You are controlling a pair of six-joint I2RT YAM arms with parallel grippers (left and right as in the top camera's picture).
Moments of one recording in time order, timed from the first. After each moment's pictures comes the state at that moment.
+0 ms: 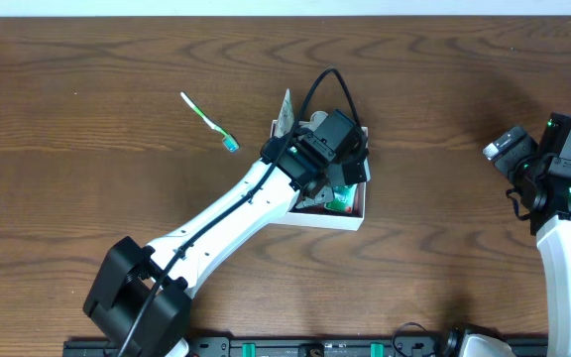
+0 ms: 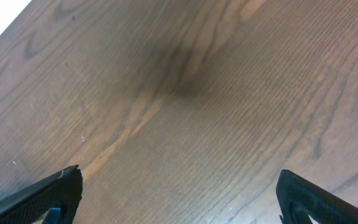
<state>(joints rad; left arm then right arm) -0.77 1.75 1.40 -0.87 -0.14 0.67 -0.26 1.24 0.97 -0.63 0.12 0.59</state>
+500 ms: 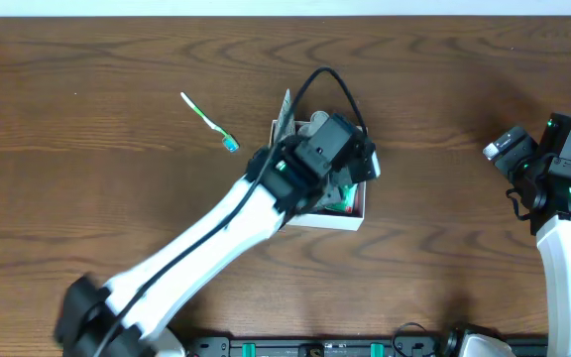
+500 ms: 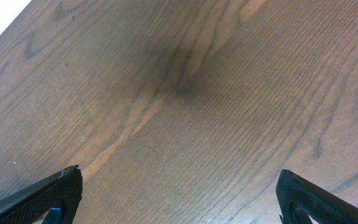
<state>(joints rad) -0.82 1.59 1.40 -0.84 -0.17 0.56 -0.26 1.24 0.97 -0.63 0.12 0.59</state>
